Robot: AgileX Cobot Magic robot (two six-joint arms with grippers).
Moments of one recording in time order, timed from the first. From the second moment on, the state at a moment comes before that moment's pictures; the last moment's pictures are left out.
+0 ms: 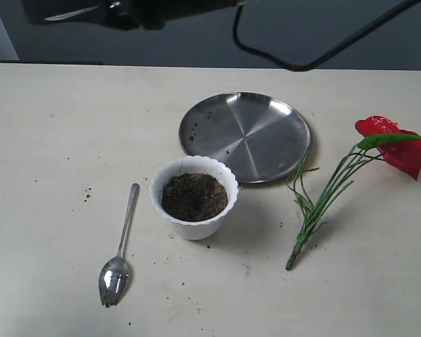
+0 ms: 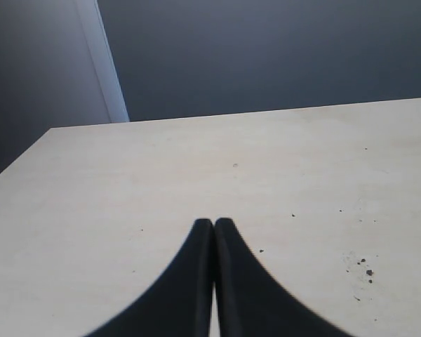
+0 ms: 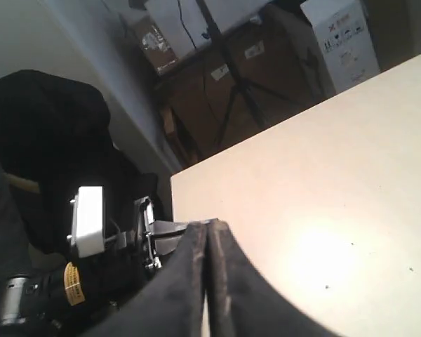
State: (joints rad) left arm 0.05 0.01 0.00 0.08 0.24 0.01; right arm 0.83 1.64 -1.44 -1.74 -0.84 2.07
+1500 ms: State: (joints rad) left arm 0.05 0.01 0.00 0.08 0.24 0.01; right arm 1.26 2.20 -1.71 -0.29 0.90 0.91
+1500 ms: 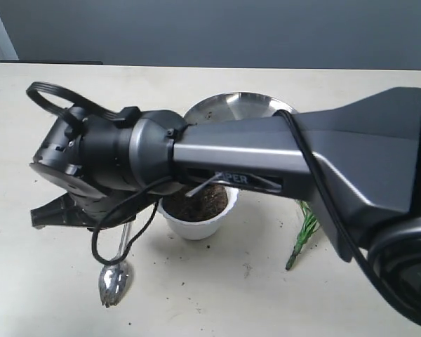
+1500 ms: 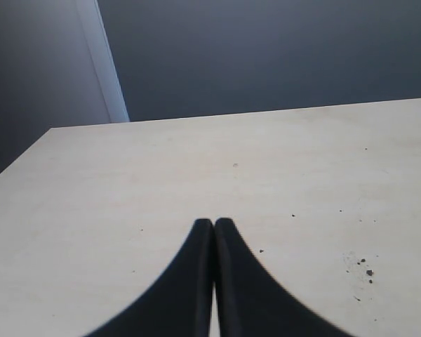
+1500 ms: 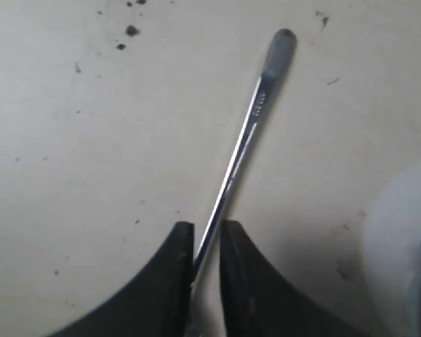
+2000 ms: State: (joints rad) left arm 0.05 0.01 0.00 0.08 0.24 0.01; right arm 1.24 2.21 -1.72 -0.24 0.82 0.98
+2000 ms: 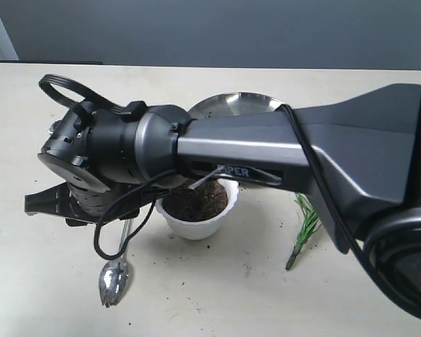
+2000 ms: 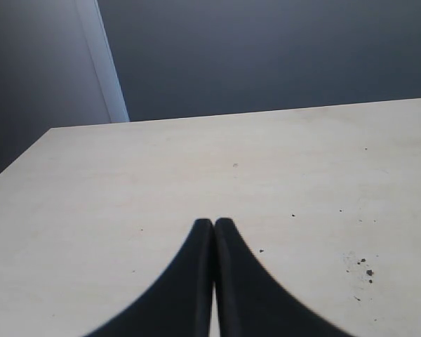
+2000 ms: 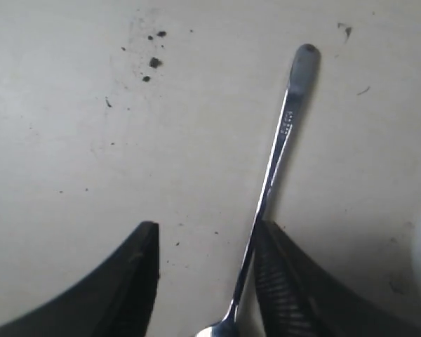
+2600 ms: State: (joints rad) left arm 0.05 0.01 0.00 0.08 0.24 0.01; right arm 1.24 2.29 -1.72 -0.28 0.85 1.00
